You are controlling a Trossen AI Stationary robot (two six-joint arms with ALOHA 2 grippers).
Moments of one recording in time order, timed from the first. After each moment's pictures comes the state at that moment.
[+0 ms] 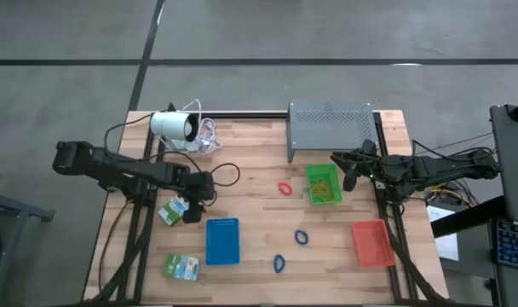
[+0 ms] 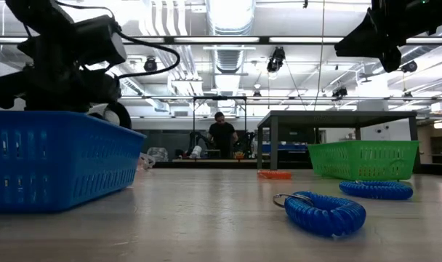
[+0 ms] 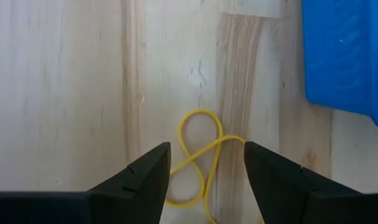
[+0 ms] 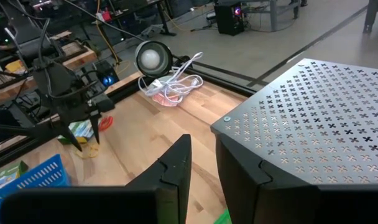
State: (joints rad) left arm -0.01 1.26 0.52 -0.51 0.16 -0.05; right arm 0.16 0.51 0.47 -0.26 0.65 0.52
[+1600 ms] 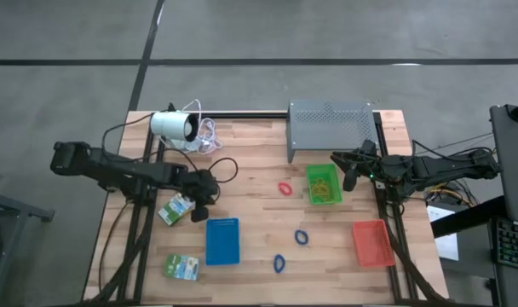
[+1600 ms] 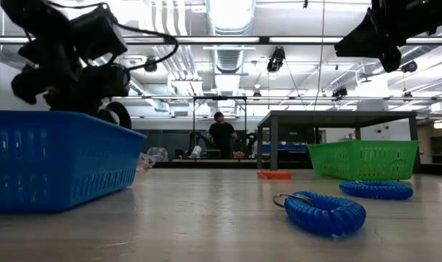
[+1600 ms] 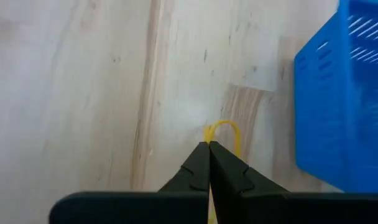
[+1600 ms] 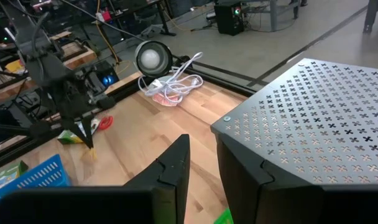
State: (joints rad) left arm -0.01 1.22 0.50 -0.35 0.13 -0.19; right arm 0.16 0.51 0.47 -0.26 0.65 0.52
